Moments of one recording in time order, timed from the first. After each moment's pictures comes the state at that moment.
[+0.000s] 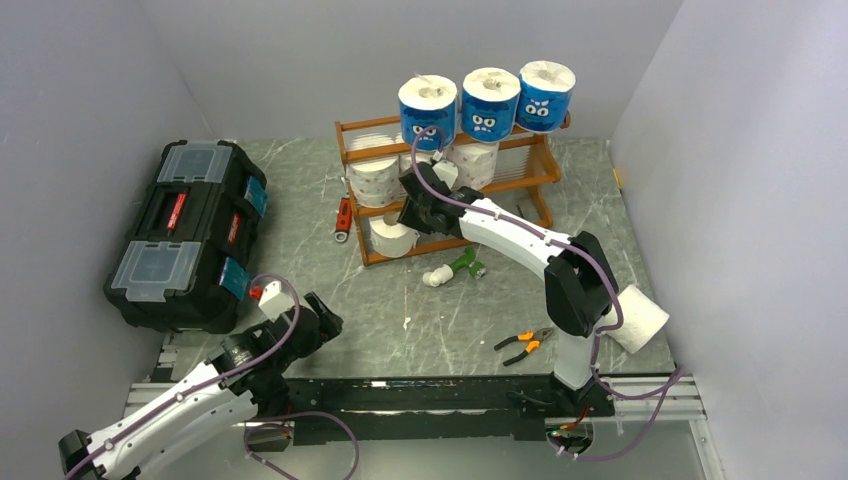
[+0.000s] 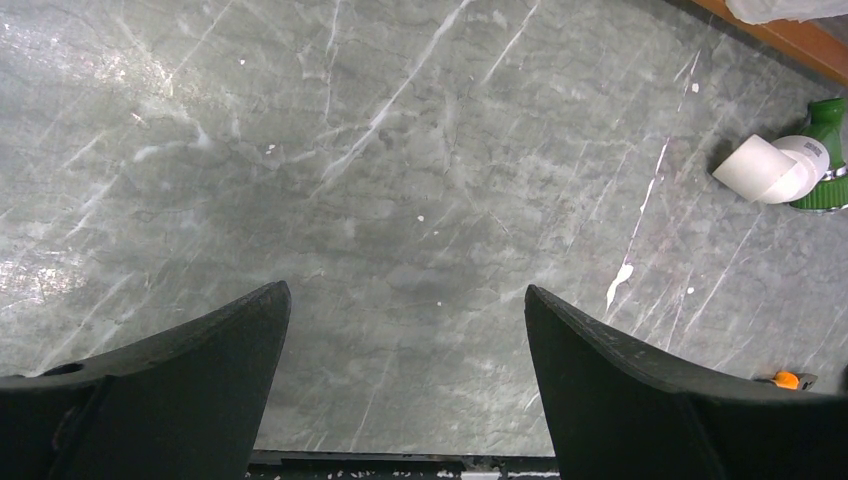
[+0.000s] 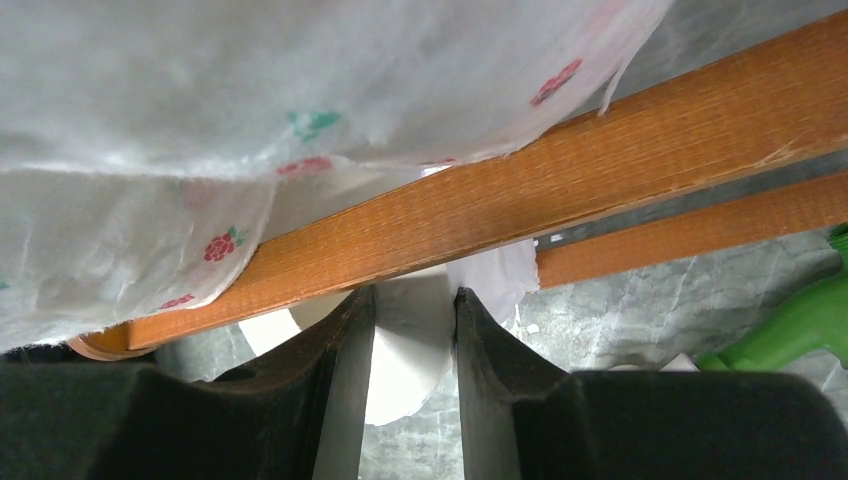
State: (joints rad) left arm -0.85 0.40 0.33 -0.81 -0.47 -1.26; right arm 0.76 1.86 1.53 -0.48 0.27 0.97
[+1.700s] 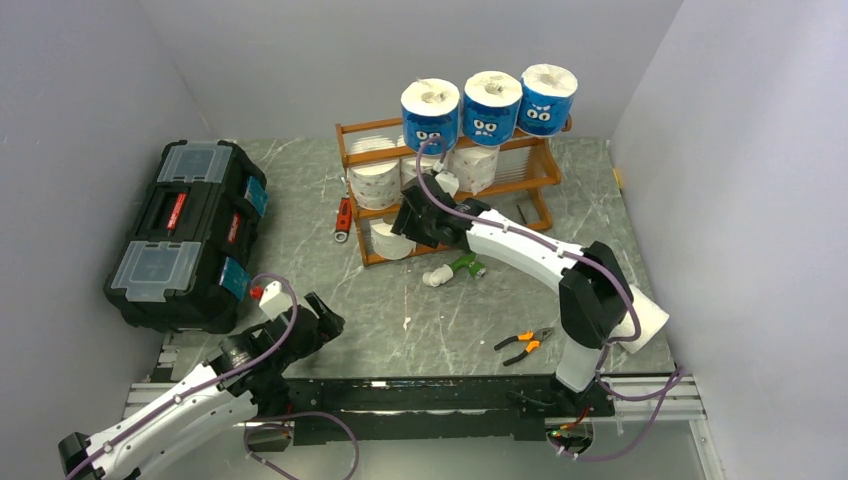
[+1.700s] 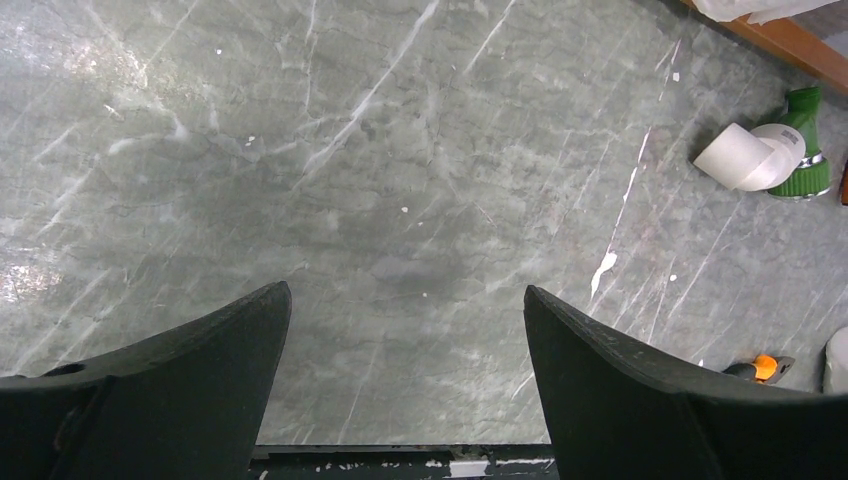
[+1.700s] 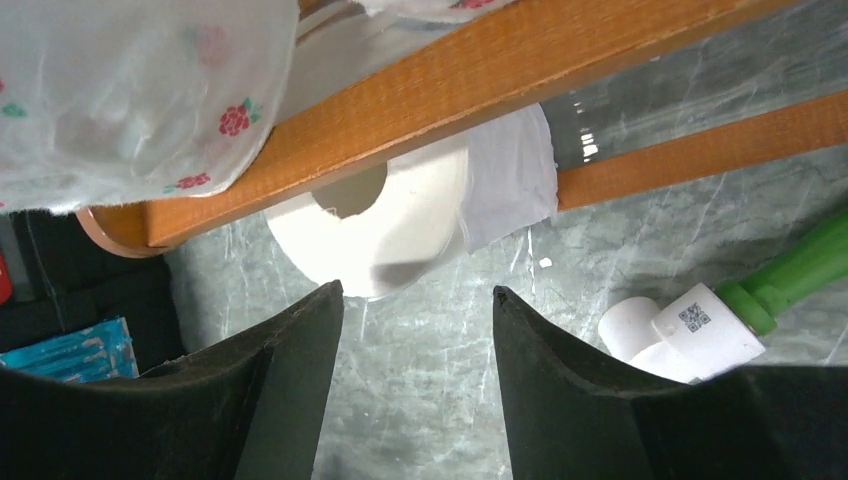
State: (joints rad) left arm -0.85 0.39 0.33 -0.80 -0.44 -1.26; right arm 0.80 1.77 1.42 -0.46 0.23 1.01
